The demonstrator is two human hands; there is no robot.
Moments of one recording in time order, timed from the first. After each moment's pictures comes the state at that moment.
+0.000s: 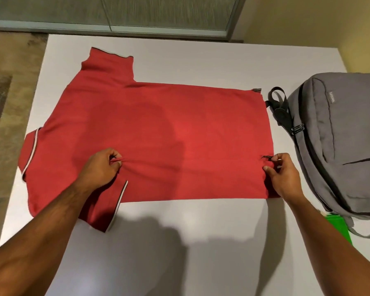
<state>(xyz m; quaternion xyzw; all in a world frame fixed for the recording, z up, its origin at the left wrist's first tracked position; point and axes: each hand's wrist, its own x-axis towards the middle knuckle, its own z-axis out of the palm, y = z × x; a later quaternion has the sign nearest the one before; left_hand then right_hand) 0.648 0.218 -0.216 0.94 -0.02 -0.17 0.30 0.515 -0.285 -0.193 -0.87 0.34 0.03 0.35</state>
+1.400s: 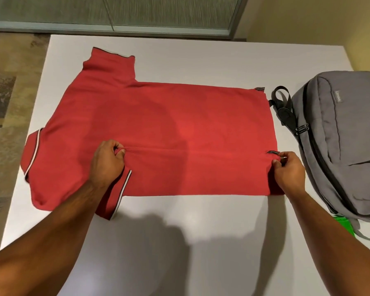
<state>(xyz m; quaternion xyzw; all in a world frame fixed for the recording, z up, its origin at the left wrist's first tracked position) 0.655 0.191 -0.223 0.95 0.04 -0.05 0.30 0.535 -0.294 -0.209 -0.88 0.38 0.00 0.28</state>
